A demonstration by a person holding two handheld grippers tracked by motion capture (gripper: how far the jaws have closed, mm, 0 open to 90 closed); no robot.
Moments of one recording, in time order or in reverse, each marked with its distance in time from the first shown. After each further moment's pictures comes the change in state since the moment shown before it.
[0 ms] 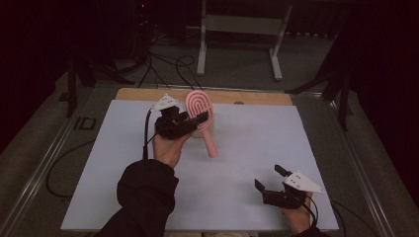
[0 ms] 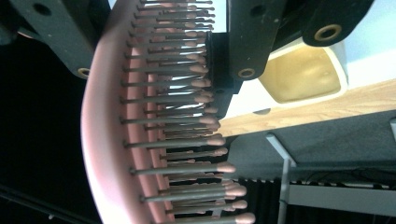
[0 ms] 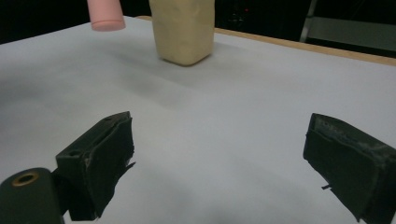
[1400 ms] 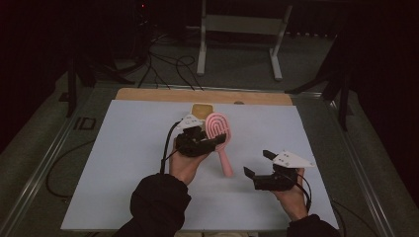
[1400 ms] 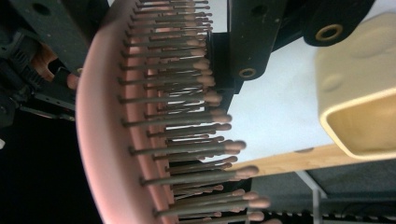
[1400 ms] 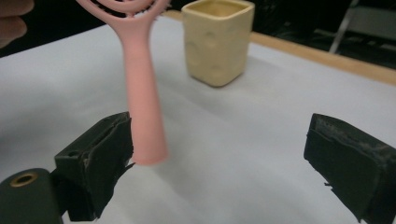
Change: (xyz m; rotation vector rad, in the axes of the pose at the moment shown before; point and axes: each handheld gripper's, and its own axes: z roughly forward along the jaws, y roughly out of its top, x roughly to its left) left arm -0.036 -0.039 0.028 0.128 -0.071 0.035; right arm 0.007 0.062 0.025 0.078 0.108 -0.040
